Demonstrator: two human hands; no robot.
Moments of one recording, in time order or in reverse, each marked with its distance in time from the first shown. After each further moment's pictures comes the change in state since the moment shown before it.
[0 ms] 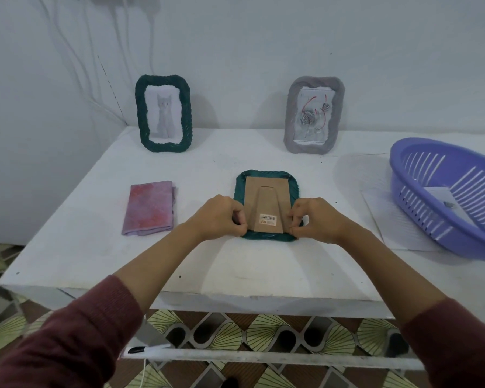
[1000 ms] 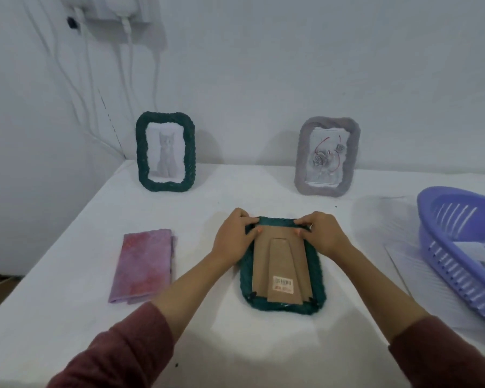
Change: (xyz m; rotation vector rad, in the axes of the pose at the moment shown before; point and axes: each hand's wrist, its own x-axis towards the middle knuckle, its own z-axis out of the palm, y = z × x) left_hand 0.094 -0.025 0.007 -0.112 0.360 -0.055; right_hand 0.102 0.024 -0.008 0.060 0.231 0.232
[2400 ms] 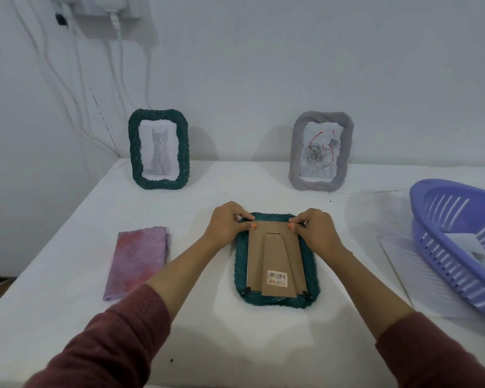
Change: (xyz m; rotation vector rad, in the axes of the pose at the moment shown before) left_hand 0.020 -0.007 -0.008 -0.219 -0.053 -0.025; right_hand -0.004 0.002 0.010 0.153 0.142 0.007
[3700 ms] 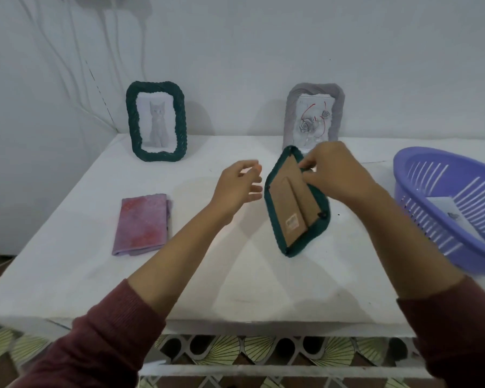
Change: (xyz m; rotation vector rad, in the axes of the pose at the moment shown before) left_hand -0.071 0.105 -0.014 -0.476 0.024 -0.276; right_hand -0.050 -0.083 -0.091 -0.321 -0.013 -0.206
